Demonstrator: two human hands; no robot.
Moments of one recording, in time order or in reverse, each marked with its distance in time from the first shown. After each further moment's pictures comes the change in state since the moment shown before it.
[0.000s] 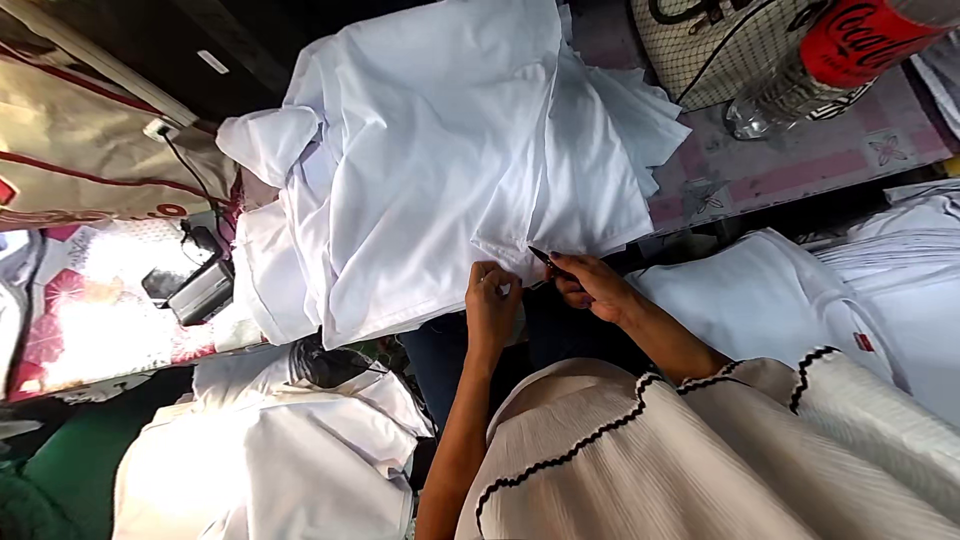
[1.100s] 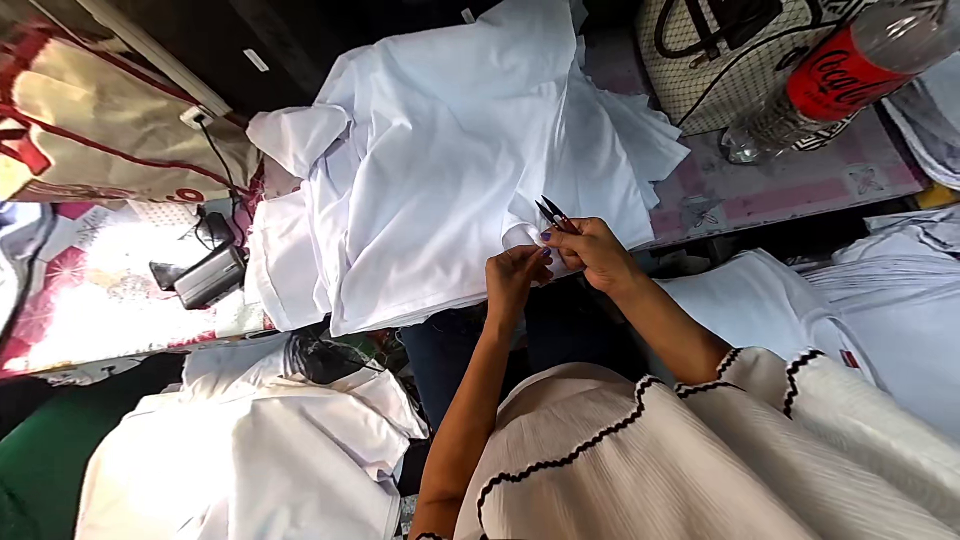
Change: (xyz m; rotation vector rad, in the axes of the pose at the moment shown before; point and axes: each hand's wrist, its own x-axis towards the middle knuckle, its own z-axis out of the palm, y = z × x) left_hand 0.028 0.034 0.011 -0.708 -0.056 -0.174; right_hand 0.009 -0.040 0.025 -0.169 0.150 -0.343
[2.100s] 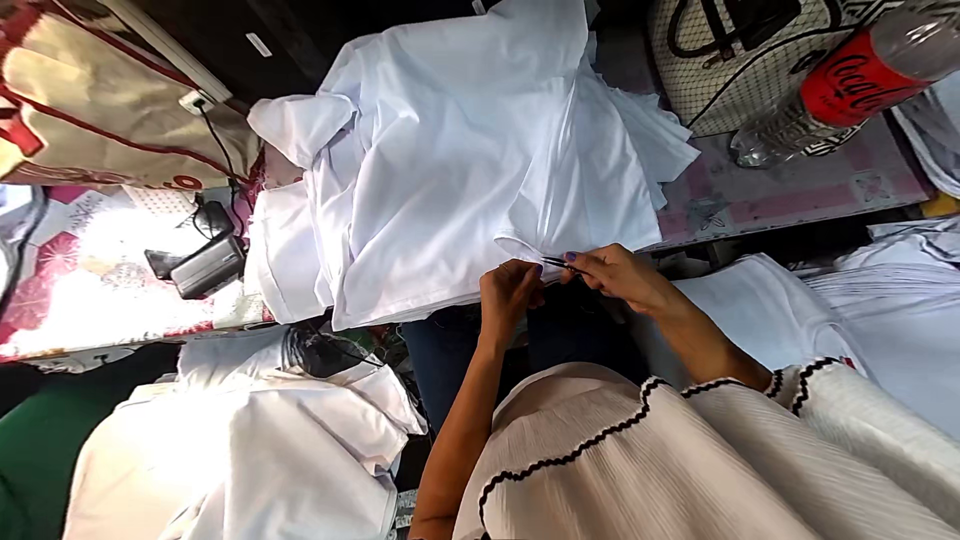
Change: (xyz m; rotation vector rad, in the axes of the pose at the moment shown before) left_hand -0.022 -0.001 -0.020 0.146 -0.005 0.015; right_hand -0.031 -0.010 -0.020 -0.409 -0.147 0.165
